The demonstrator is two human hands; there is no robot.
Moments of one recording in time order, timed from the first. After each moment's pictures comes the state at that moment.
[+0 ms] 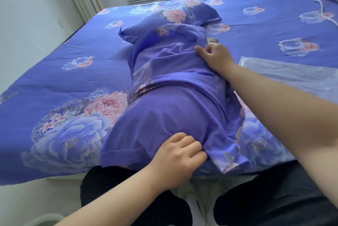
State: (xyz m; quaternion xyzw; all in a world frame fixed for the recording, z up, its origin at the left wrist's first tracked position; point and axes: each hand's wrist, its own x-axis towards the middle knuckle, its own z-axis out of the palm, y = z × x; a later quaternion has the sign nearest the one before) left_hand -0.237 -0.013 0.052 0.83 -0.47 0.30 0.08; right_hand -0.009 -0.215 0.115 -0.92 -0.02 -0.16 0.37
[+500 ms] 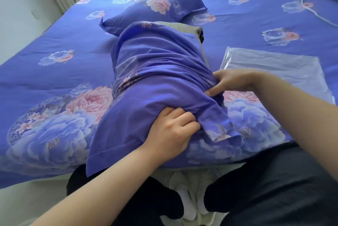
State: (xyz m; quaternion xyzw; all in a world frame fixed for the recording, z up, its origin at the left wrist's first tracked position) left_hand -0.204 -0.037 0.061 0.85 -0.43 0.29 0.12; right_hand -0.088 -0.283 0.083 -0.82 -0.15 0.29 0.47
